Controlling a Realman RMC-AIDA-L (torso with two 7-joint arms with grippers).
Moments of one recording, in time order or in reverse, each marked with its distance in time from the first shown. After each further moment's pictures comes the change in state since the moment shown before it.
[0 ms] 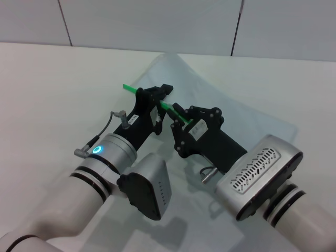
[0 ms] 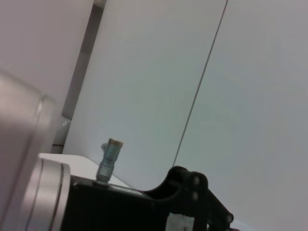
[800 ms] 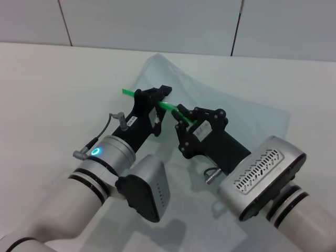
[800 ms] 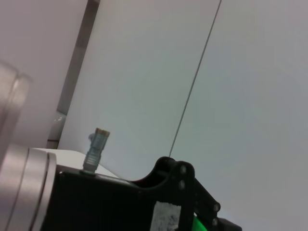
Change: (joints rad) left arm 0.011 0.002 0.000 0.005 0.009 -0.004 -0.008; right arm -0.009 -0.001 0.000 0.010 0.004 0.004 0.000
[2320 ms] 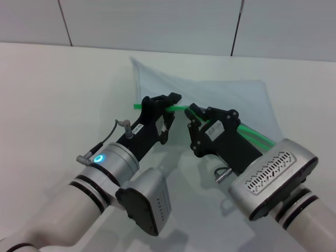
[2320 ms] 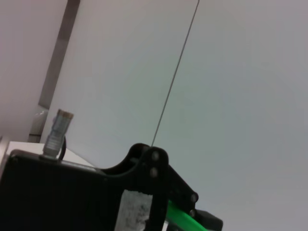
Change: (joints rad) left arm 0.026 0.012 0.002 0.020 0.107 0.004 -0.029; right arm -0.023 0.002 0.000 0.037 0.005 0.040 0.012
